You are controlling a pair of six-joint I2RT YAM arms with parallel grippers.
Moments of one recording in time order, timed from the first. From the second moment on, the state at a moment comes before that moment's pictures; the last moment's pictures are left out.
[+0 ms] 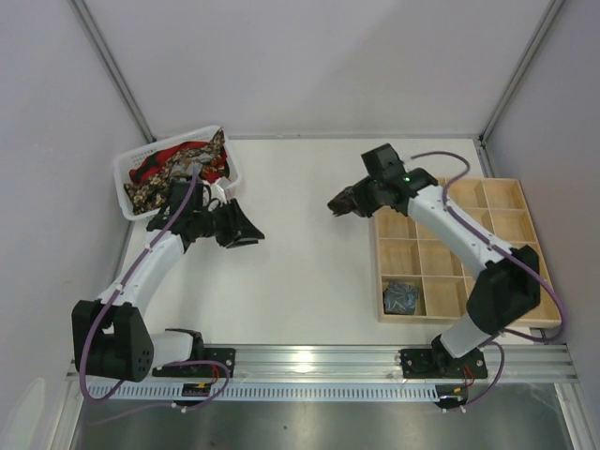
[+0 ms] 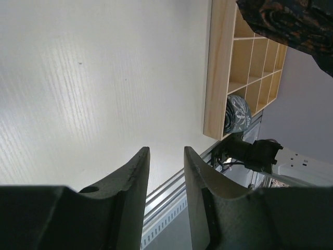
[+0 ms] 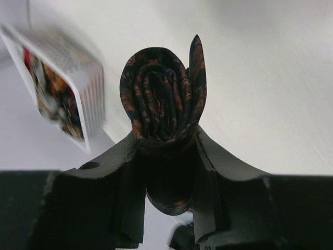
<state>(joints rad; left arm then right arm) -0.13 1.25 0.90 -0.53 0.68 -0.54 0.53 1.65 1.49 -0.73 0.03 1.34</state>
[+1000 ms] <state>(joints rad) -0.27 1.32 0.90 -0.52 0.75 -0.55 0.34 1.45 1.23 -0.98 0.33 1.89</state>
